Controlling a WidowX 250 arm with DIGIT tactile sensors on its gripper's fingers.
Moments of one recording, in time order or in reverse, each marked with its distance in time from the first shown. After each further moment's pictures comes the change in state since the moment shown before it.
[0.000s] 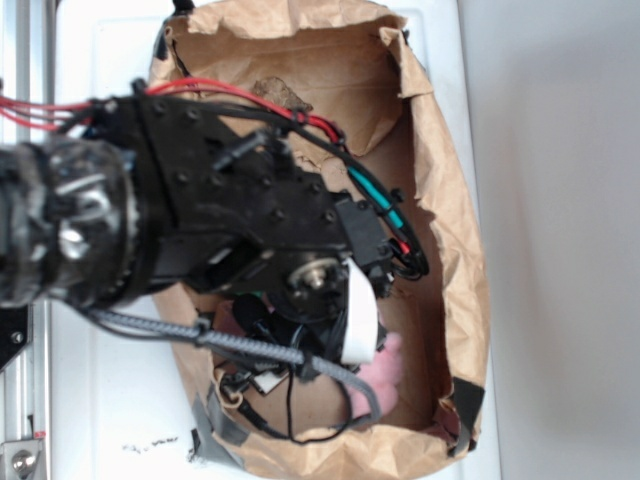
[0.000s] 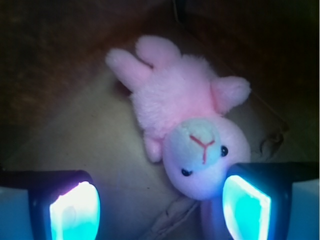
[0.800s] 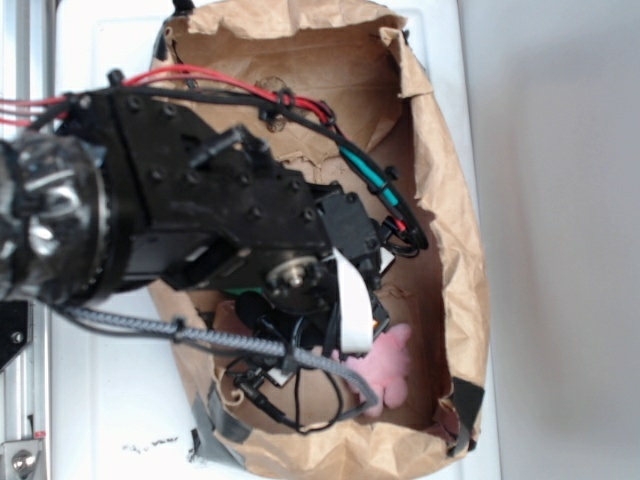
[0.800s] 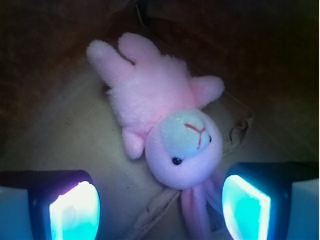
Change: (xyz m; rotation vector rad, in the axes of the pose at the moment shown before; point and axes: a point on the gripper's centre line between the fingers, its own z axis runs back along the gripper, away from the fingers) arm -0.002 0.010 0.002 0.090 -0.015 0.108
